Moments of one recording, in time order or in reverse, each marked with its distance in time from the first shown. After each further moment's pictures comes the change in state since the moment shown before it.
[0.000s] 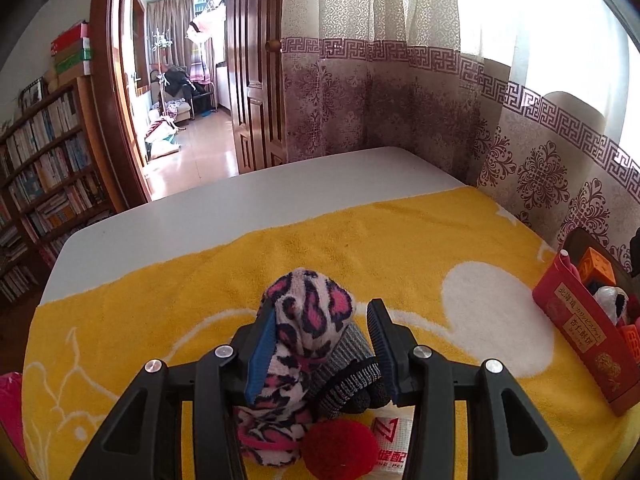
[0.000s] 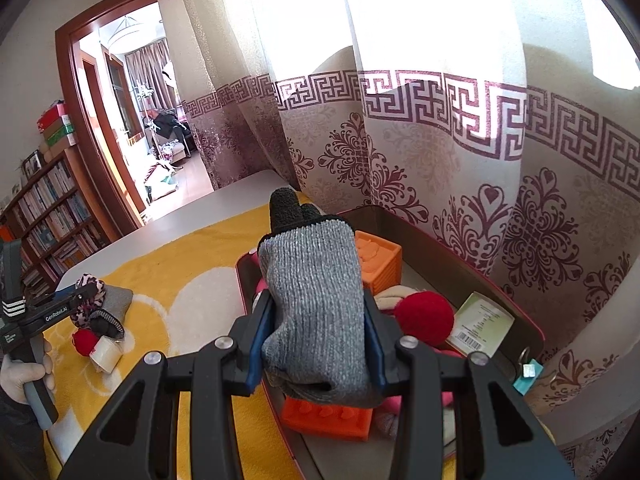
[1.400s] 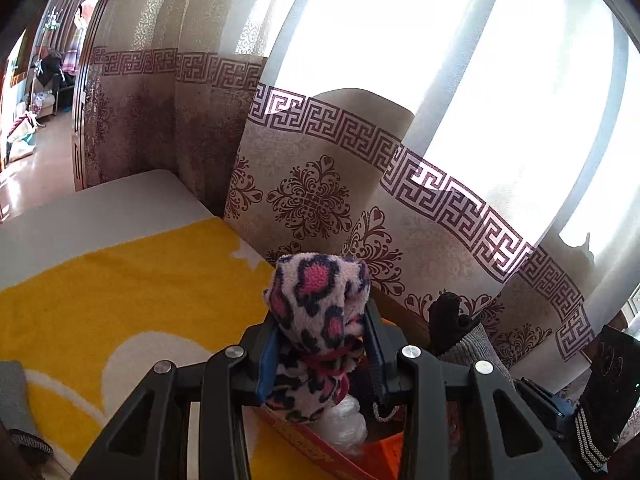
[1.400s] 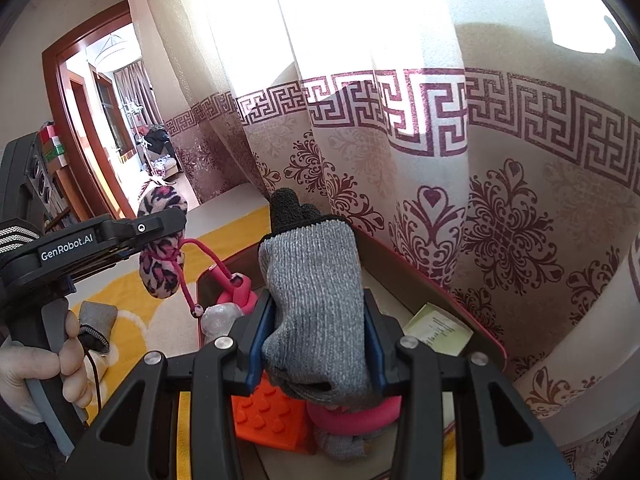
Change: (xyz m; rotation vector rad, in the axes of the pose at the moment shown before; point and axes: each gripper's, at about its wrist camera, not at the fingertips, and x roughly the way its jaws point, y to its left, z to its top) left arm 0.002 -0.227 0.058 0.047 -0.003 -0.604; right arm -0.001 -0.047 0.006 0.060 -0.031 -0.009
